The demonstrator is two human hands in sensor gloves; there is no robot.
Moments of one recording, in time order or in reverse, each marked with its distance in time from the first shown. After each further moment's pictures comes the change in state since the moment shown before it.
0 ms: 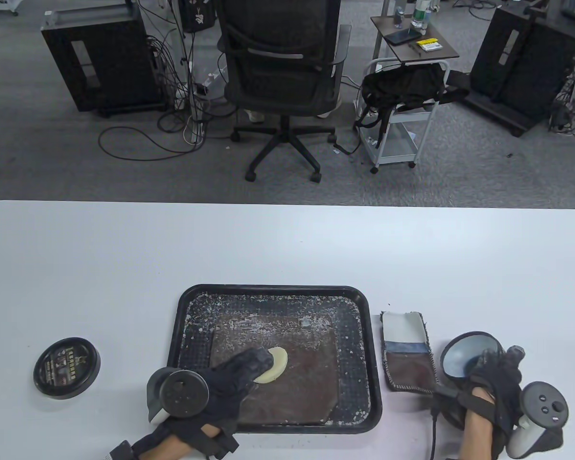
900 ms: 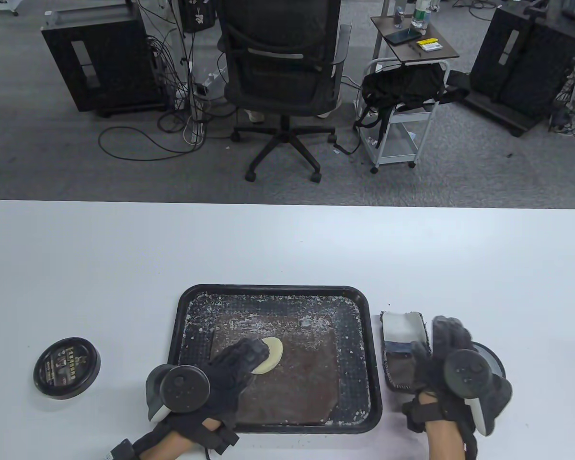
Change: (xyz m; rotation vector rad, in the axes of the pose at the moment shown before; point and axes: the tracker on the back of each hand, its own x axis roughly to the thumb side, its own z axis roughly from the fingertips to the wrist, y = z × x) left_hand 0.002 0.006 -0.009 0.039 0.047 -0.061; right_hand 0.084 0.076 0.086 0.369 -0.674 0.498
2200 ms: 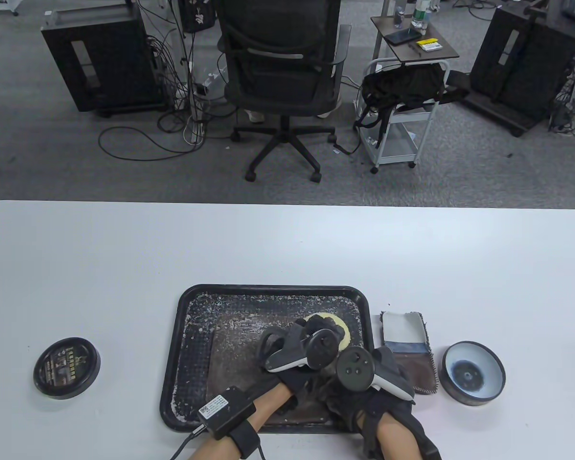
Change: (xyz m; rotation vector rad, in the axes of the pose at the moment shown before) left_hand 0.034 -0.144 -0.118 -0.412 0.076 -0.569; right_hand 0.061 0.101 0.018 0.739 -0.306 0.290
